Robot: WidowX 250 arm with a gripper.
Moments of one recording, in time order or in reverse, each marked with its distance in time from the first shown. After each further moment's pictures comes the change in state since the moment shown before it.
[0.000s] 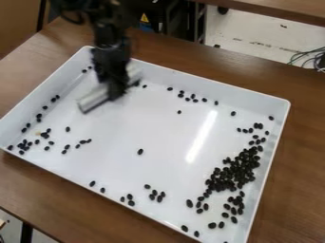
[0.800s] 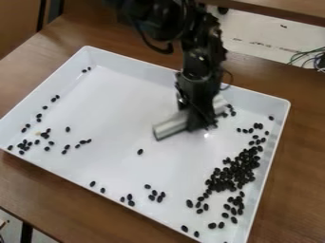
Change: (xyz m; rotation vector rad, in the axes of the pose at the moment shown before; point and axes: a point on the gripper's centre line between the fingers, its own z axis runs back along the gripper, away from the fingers) arm 0.047 -0.144 0.004 -0.045 -0.044 -0.255
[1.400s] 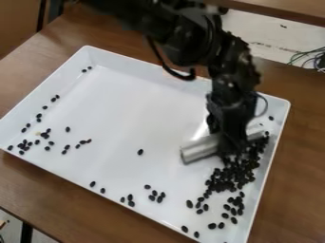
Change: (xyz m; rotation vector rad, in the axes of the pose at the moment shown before) arm 0.009 -0.068 -0.004 -0.059 -0.066 -0.112
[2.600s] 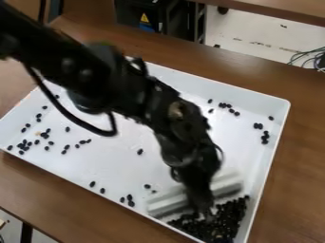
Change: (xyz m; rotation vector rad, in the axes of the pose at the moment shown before) arm -0.080 -0.018 0.027 0.005 -0.129 0.107
